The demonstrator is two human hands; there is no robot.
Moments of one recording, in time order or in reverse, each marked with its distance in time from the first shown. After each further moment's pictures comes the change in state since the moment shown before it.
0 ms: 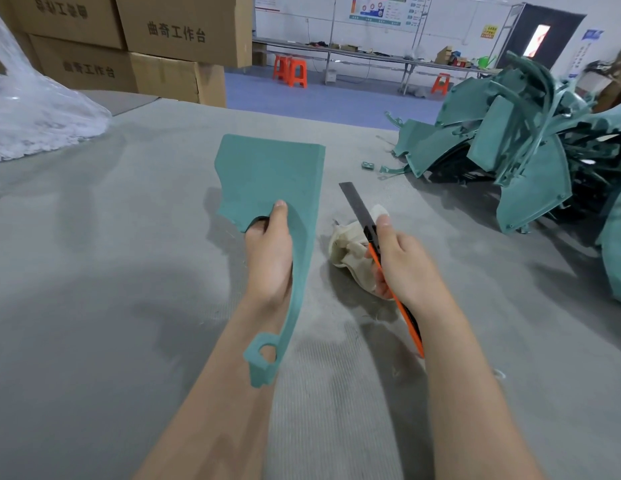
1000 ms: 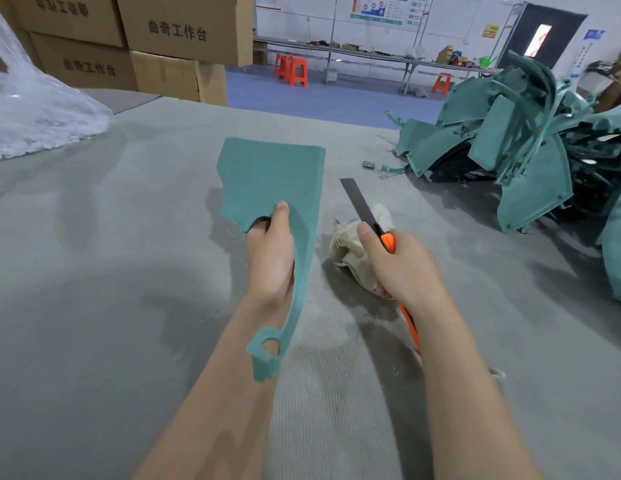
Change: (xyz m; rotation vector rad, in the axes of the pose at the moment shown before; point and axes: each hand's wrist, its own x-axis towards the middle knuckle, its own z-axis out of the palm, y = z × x) left_hand -0.001 -0.002 0.000 -0.046 -0.014 -0.005; right_hand 0.001 0.002 0.002 -0.157 0.066 -0.048
